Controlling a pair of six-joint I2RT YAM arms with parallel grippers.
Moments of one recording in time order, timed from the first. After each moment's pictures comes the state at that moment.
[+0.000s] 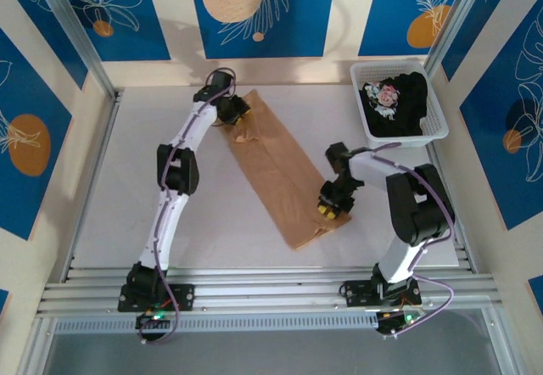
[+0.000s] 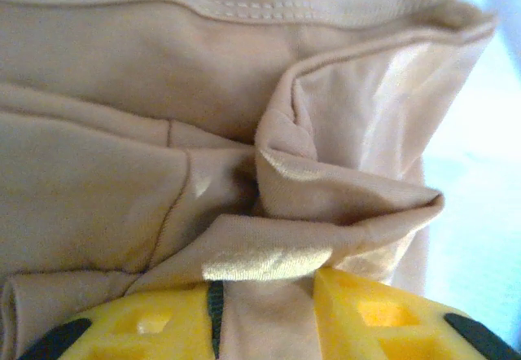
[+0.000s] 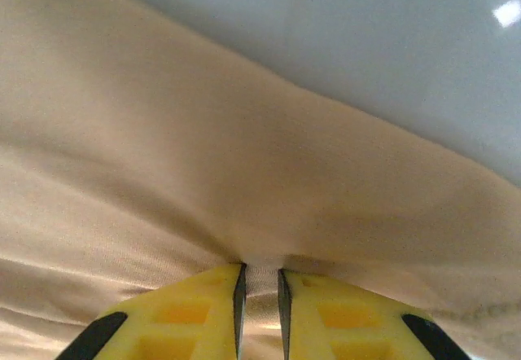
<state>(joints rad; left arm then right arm) -0.28 2.83 2.72 -0.78 0.30 -0.95 0.37 1.72 0.97 -0.89 -0.30 0.98</state>
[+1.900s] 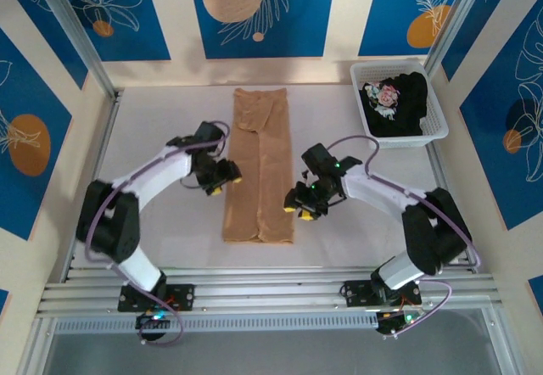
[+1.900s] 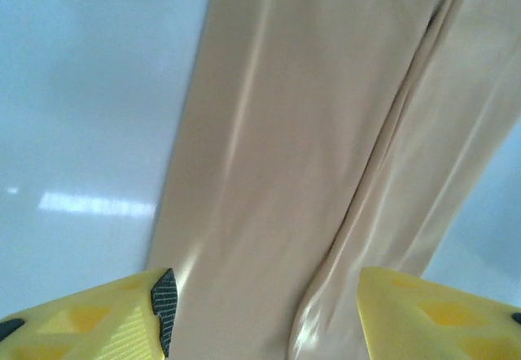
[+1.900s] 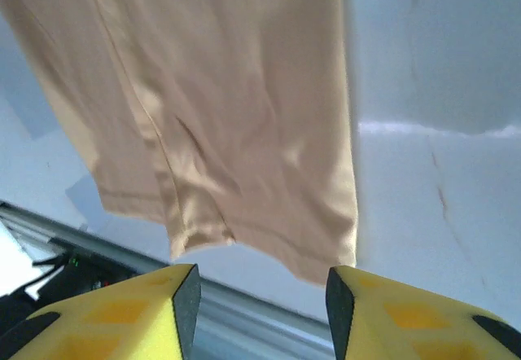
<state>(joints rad) -0.45 1.59 1.11 -0.79 0.28 -0.83 0.58 1.49 0.92 -0.73 -0.50 0.87</state>
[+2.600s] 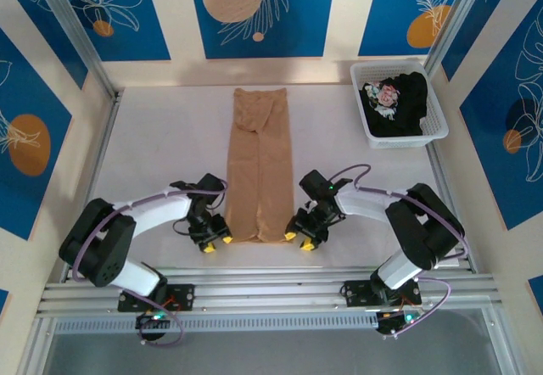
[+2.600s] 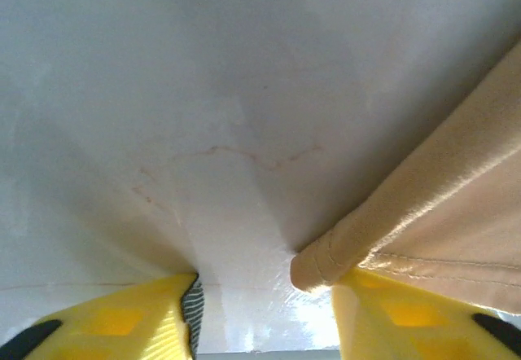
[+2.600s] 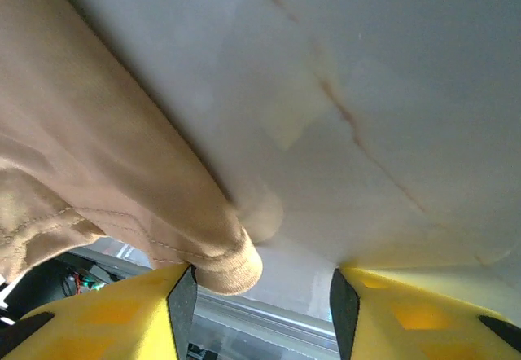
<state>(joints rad) -0.58 1.48 0.71 -0.78 0.36 -1.00 0.65 1.57 0.74 -0.61 -0.59 1.06</state>
